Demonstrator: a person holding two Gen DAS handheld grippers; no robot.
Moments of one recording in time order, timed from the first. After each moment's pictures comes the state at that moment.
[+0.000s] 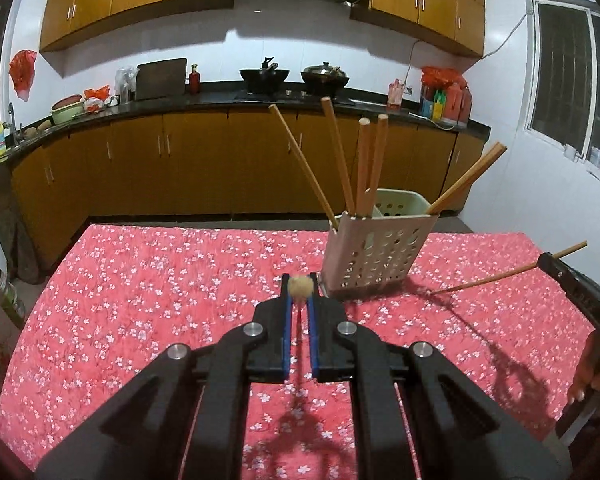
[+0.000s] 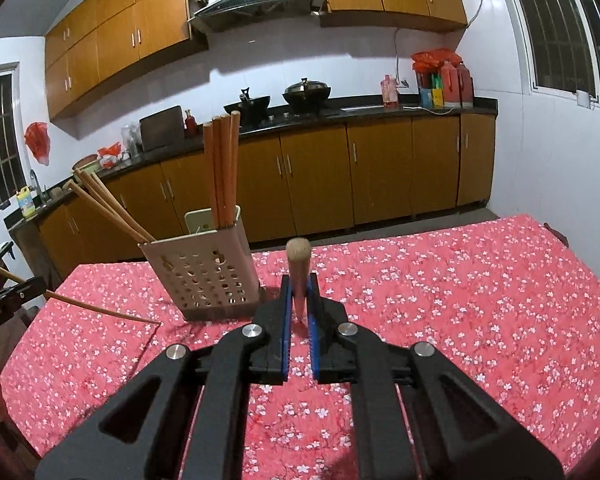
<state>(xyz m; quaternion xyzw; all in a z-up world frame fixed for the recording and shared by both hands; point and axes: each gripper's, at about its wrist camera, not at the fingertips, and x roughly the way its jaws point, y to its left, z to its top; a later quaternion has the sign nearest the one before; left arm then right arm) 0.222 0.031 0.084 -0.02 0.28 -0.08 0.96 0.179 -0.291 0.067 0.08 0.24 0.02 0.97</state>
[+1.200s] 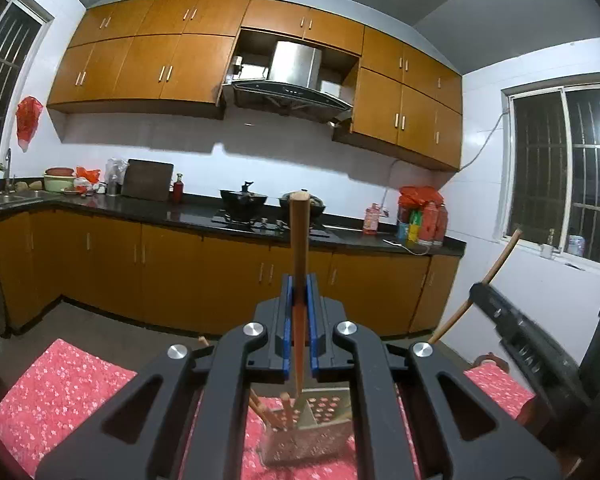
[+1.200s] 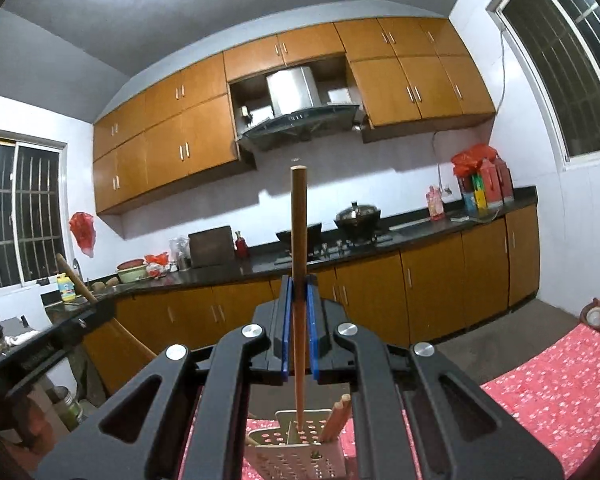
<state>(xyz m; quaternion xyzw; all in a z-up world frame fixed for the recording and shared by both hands) 0.267 -0.012 0.212 -0.07 0.07 -0.10 0.99 0.231 -0.247 0.179 0.12 0.03 0.09 0.99</state>
